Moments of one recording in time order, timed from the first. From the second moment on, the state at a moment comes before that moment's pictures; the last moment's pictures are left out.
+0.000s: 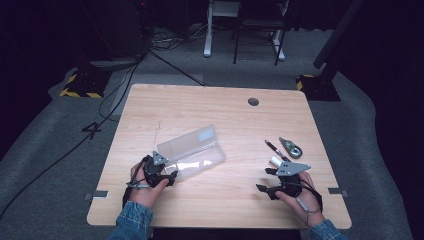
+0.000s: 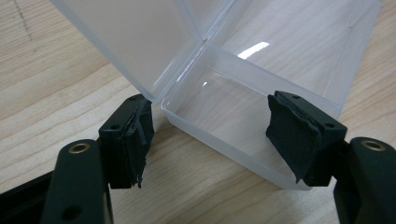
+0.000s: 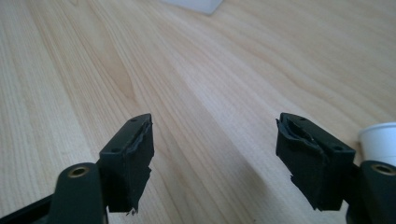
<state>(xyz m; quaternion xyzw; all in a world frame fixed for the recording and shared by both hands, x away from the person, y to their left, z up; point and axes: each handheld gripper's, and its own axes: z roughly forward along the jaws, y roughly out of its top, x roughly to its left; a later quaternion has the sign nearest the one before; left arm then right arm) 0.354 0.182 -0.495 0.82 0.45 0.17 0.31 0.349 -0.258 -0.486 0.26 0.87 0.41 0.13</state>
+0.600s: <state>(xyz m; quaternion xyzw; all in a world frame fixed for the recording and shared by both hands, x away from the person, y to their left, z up) 0.331 0.137 -0.492 0.88 0.34 0.13 0.31 0.345 -0.293 -0.465 0.30 0.84 0.43 0.17</state>
